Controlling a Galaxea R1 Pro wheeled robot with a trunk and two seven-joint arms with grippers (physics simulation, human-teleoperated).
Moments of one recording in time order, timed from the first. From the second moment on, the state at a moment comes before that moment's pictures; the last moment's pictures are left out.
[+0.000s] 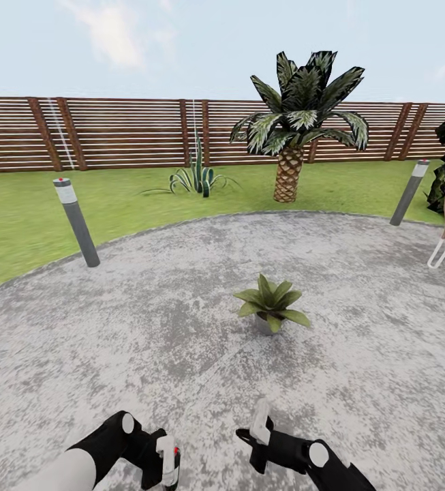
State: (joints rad) left arm -0.62 0.01 -0.05 -0.30 -1.01 -0.19 -0.91; right arm -0.42 -0.03 0.35 -0.59 0.34 -0.41 0.61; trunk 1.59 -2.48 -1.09
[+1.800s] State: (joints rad) left arm -0.62 -0.15 -0.11 -0.40 -1.00 -0.20 -0.92; right arm -0.42 0.00 0.35 -0.59 0.34 -0.41 0.66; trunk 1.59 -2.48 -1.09
